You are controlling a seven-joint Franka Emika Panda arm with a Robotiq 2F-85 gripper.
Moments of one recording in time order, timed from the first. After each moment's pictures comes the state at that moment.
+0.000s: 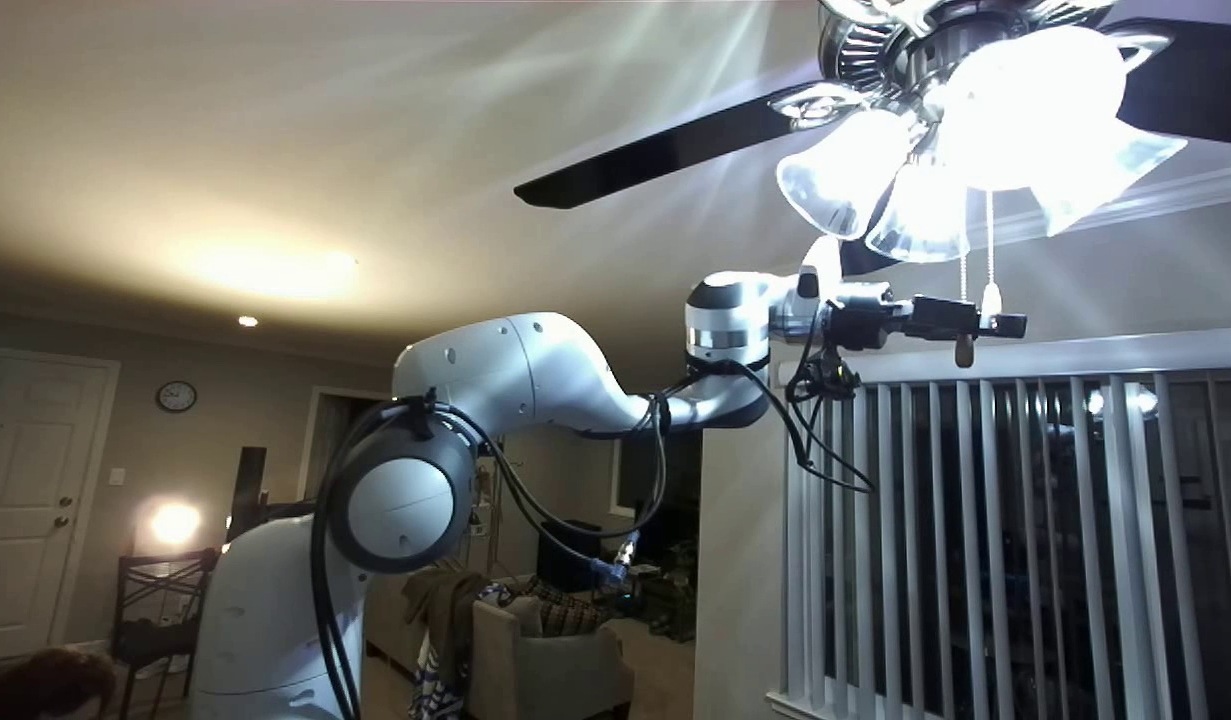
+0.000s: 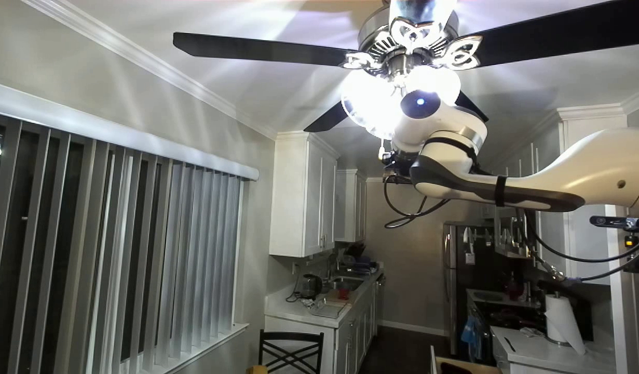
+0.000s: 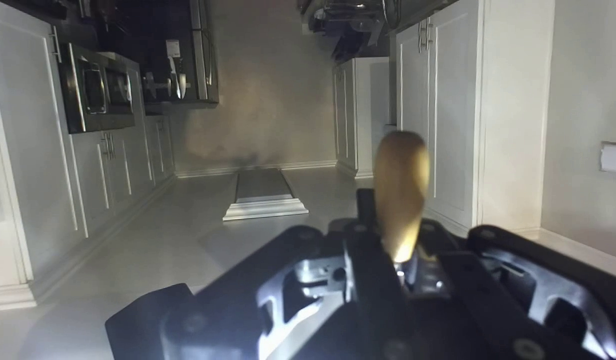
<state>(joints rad) 0.06 -0.10 0.16 -1.33 -1.19 1.99 1.18</state>
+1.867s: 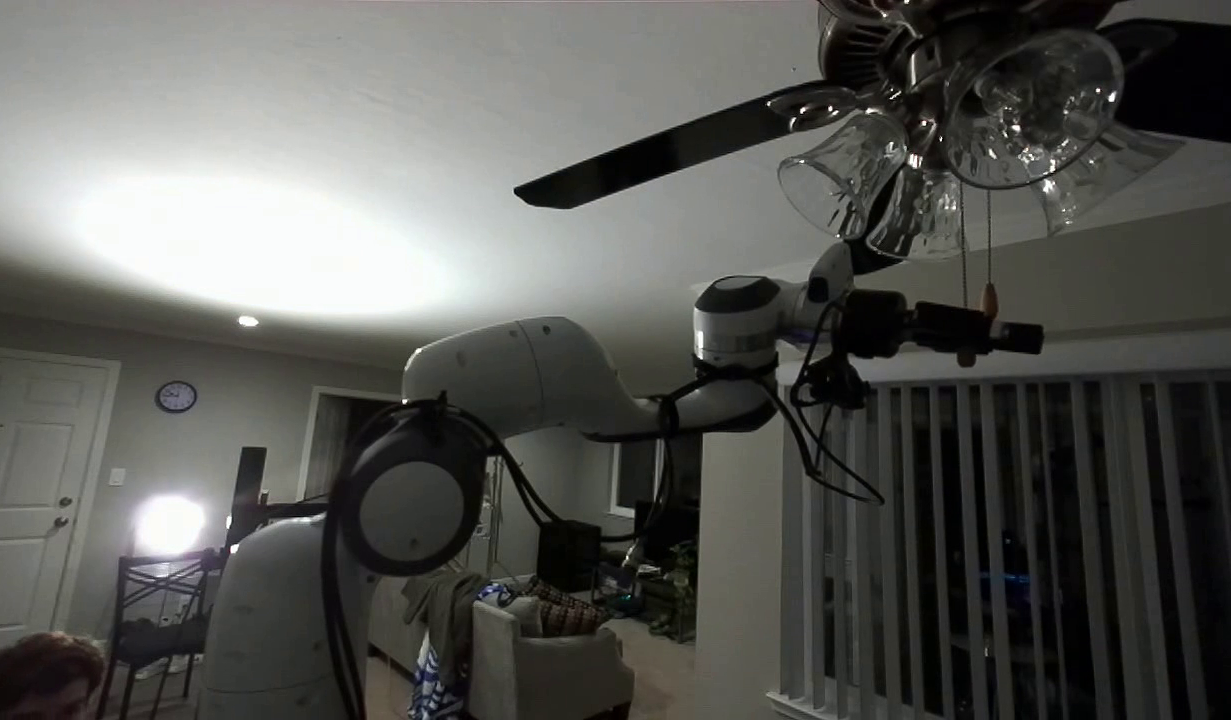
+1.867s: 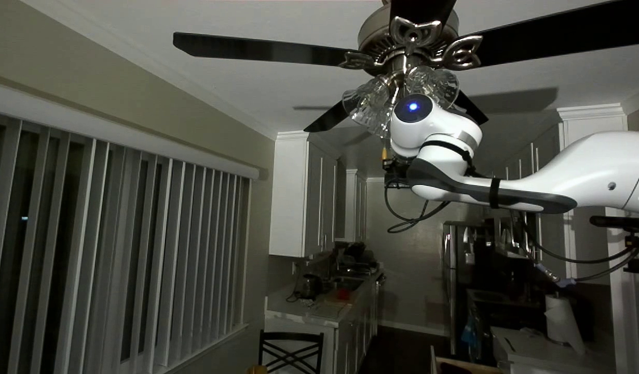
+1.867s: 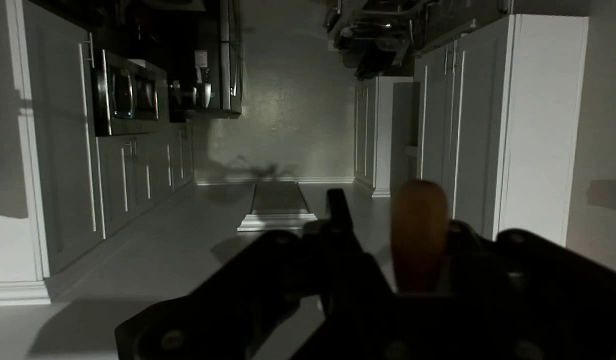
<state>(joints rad) 0.06 -0.08 0.16 -1.31 -1.18 1.92 1.14</state>
